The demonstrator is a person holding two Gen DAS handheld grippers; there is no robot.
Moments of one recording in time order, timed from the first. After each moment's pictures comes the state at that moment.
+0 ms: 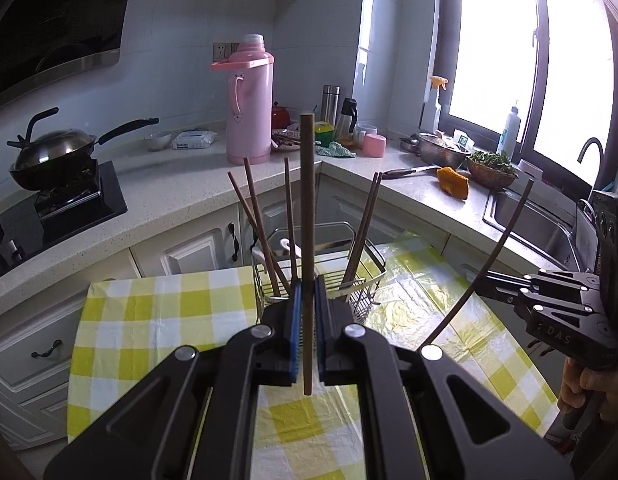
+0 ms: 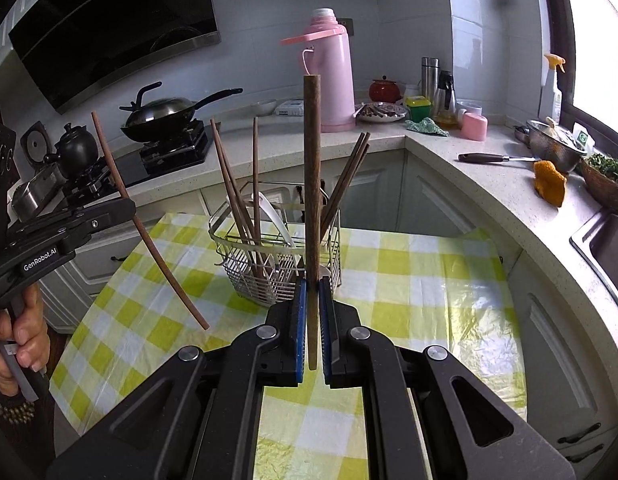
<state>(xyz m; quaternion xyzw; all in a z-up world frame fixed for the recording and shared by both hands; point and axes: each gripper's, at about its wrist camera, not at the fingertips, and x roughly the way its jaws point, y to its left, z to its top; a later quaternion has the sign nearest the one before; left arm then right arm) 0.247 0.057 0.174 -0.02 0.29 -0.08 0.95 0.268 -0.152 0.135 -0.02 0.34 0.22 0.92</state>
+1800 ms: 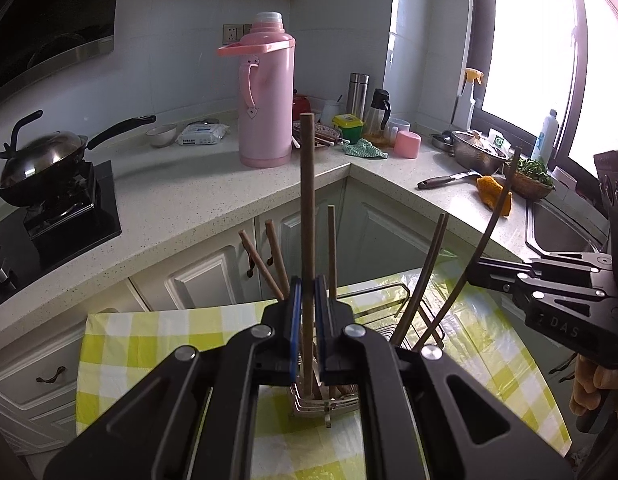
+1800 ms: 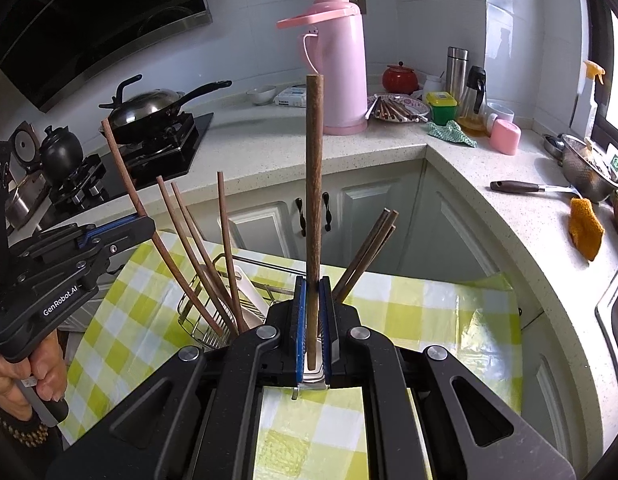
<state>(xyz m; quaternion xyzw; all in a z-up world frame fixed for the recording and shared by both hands) 0.377 0.072 0.173 -0.01 0.33 -0.05 0.94 0.402 -0.102 0.156 -0.04 0.39 0.23 0.89</state>
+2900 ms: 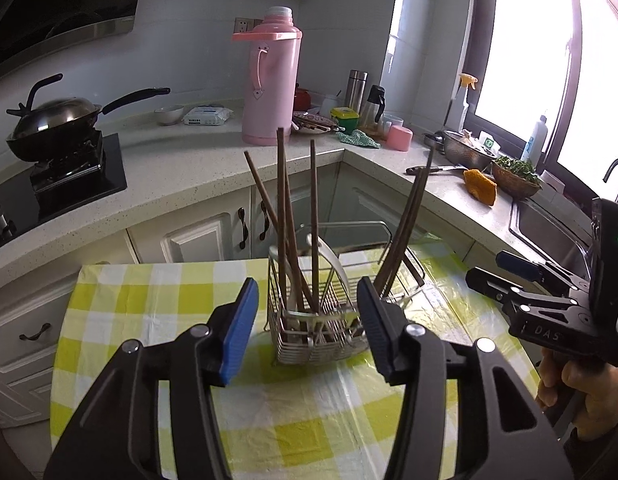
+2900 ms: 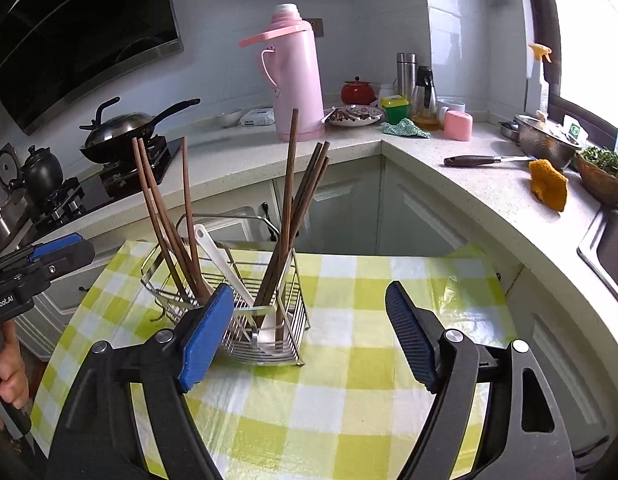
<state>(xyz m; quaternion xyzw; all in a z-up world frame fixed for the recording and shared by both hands) 0.294 0.072 0.136 -0.05 0.31 -0.06 0.95 0.339 -0.149 0.105 0.00 0.33 0.17 0.93</state>
